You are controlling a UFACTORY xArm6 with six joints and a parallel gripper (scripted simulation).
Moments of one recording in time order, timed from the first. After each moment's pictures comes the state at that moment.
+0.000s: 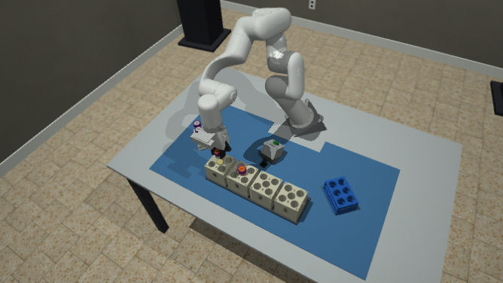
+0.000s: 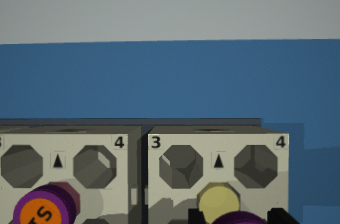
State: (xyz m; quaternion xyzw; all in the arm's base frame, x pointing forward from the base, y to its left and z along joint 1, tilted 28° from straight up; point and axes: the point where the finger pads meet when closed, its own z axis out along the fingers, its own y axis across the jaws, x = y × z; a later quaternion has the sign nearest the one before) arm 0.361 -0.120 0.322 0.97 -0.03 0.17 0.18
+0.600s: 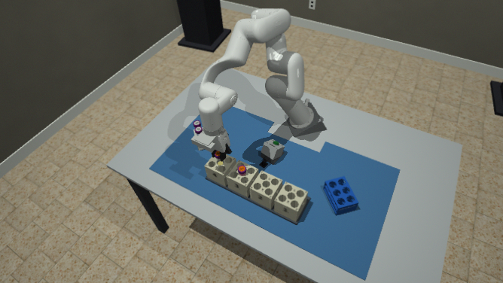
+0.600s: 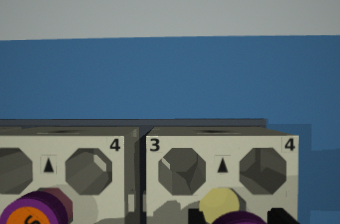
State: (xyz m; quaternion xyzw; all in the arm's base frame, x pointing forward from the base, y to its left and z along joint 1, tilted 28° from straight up) arm 0.366 -0.125 0.308 0.97 -0.03 0.17 0.18
